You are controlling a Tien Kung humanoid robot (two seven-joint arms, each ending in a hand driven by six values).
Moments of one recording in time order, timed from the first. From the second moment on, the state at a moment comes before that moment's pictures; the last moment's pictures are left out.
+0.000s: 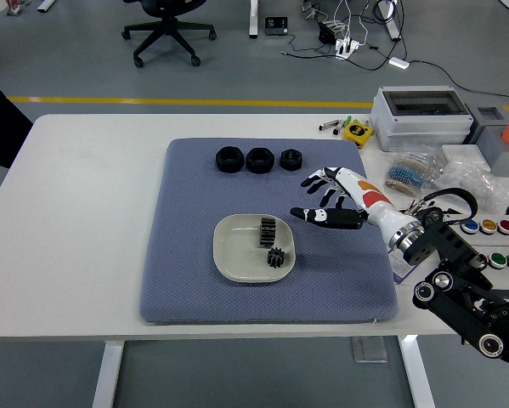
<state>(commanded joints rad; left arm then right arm) -0.08 0.06 -0.79 -0.18 0.91 0.19 0.13 0.55 -0.26 0.80 1.19 -1.41 -0.21 0.09</state>
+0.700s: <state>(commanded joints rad) -0.07 0.05 -0.82 -0.18 0.97 0.19 0.14 0.13 -0.23 1.19 1.39 -0.68 -0.20 0.28</state>
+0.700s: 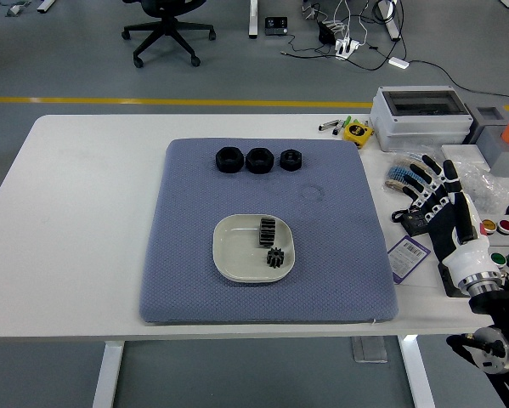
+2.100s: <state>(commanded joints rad) -0.09 0.05 -0.79 -0.18 0.95 0.18 0.12 0.05 -0.21 1.28 1.41 -0.79 -0.23 0.14</state>
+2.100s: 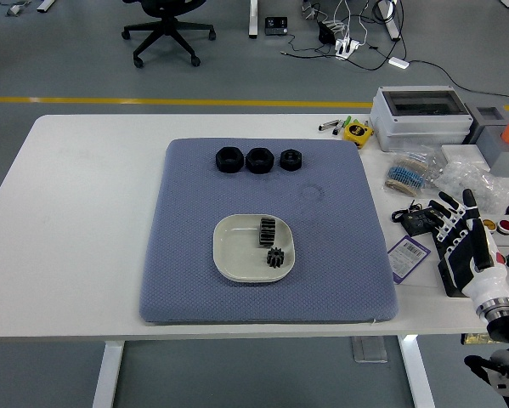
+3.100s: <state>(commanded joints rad) -0.10 0.05 -0.78 -0.18 0.94 0.18 0.12 0.06 -0.21 1.27 1.40 -0.87 -0.04 0.06</state>
